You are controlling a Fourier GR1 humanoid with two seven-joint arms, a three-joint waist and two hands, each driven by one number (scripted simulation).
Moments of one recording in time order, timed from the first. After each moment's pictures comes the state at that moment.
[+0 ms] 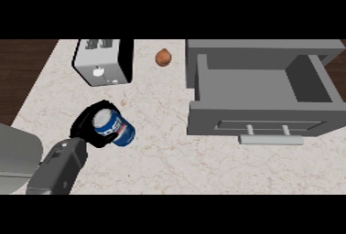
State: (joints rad) left arm -0.56 0.20 0.26 -0.42 0.15 -0.59 -0.42; right arm 0.45 -0.02 -0.74 -2.25 -0.55 0.53 0.23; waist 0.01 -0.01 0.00
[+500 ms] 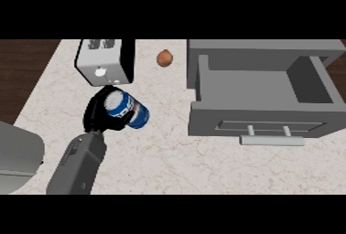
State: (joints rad) left arm -0.50 0.03 0.28 -0.75 0.23 -0.21 -0.38; right arm 0.48 -0.02 -0.75 -2.29 -0.57 0.49 0.26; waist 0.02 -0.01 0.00
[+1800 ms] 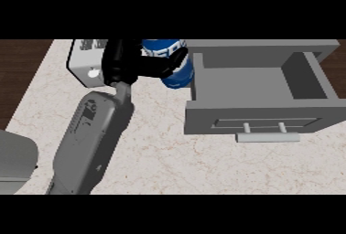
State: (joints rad) left arm -0.78 0.00 -0.06 -1.29 0.23 0.39 0.19; right arm 0.45 -0.01 -0.71 -2.31 -0.57 0.48 0.28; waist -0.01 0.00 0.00
